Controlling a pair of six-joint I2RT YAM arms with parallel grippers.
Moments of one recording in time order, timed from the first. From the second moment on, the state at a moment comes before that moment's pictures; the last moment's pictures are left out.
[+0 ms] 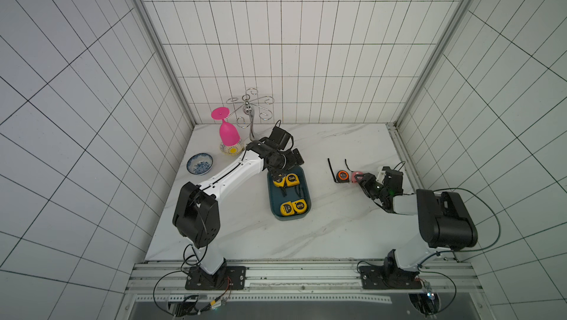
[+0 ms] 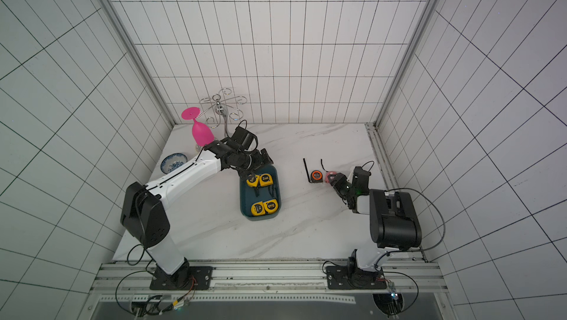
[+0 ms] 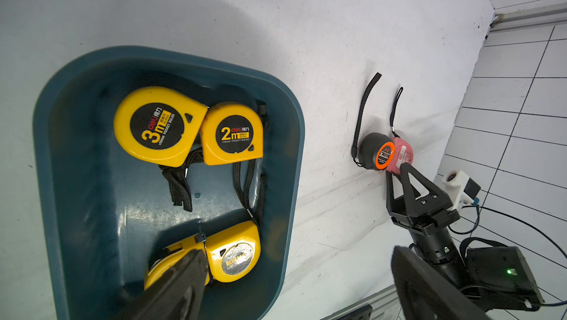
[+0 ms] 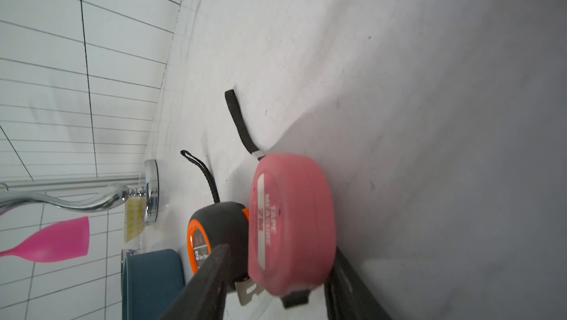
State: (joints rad) left arm -0.57 1.73 1.50 -0.78 0.23 -0.99; right arm -0.01 1.61 0.47 0.50 -0.47 0.83
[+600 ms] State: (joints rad) left arm -0.57 1.84 1.58 -0.92 0.12 -0.83; right arm -0.01 1.31 0.48 0.07 -0.39 0.72
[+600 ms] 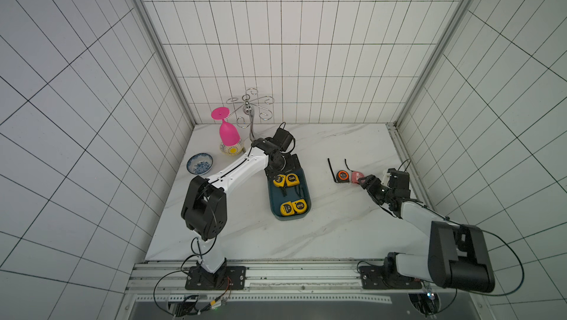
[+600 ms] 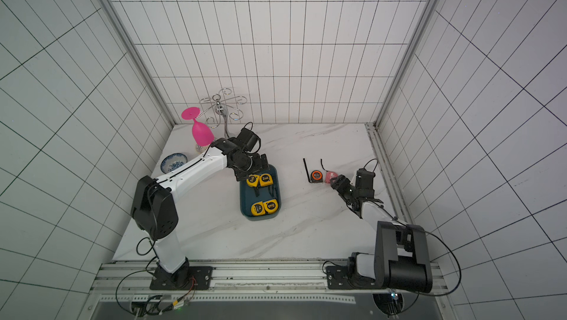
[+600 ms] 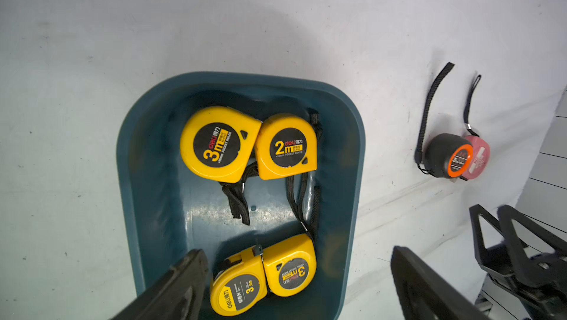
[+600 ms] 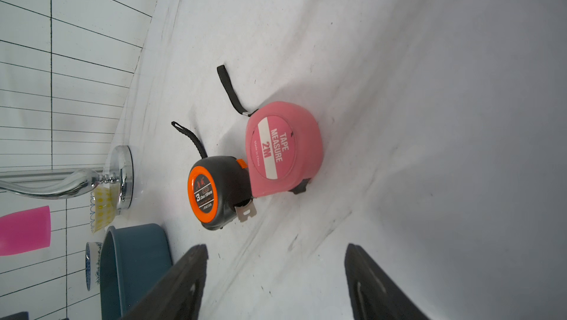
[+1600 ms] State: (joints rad) left arm -0.60 2.04 1.63 -0.84 0.15 -0.86; right arm -0.01 1.23 0.48 -0.02 -0.38 0.70
